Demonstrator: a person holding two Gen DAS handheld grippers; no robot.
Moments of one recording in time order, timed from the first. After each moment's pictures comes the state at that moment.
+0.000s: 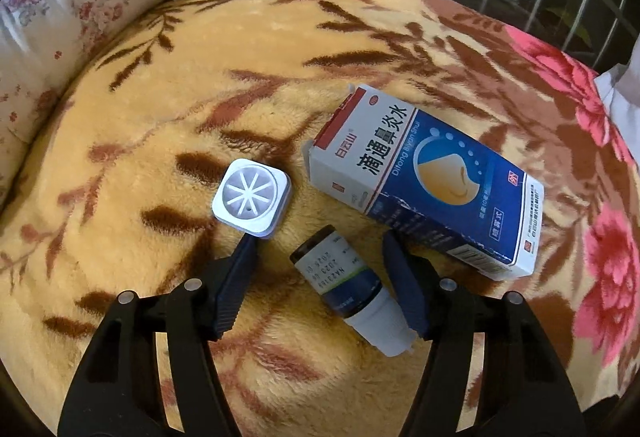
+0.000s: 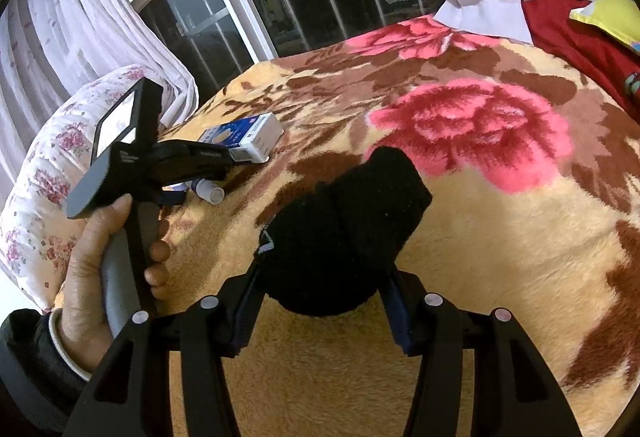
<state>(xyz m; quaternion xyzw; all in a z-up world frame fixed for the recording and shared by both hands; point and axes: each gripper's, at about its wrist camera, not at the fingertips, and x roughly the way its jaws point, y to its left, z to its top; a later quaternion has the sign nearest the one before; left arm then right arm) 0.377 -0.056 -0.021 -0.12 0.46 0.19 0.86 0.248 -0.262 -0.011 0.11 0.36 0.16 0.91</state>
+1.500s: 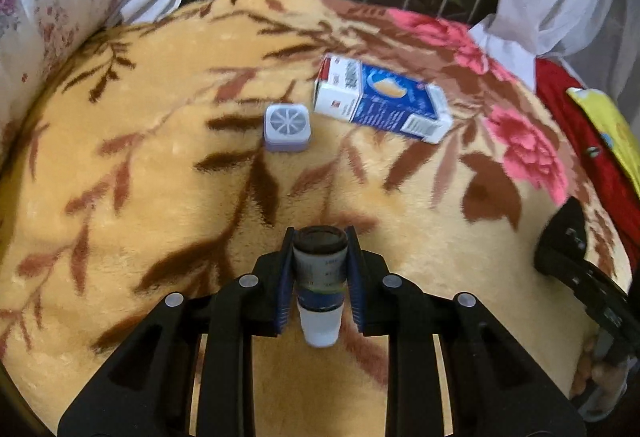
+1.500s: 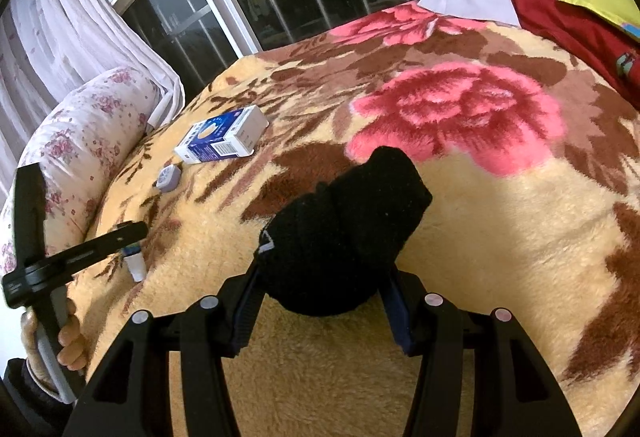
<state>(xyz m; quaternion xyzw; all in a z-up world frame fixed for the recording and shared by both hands) 0.292 -0.009 -0.010 -0.08 0.45 -0.04 0.89 0.252 -0.267 -0.015 0.13 0.39 0.14 0.90</state>
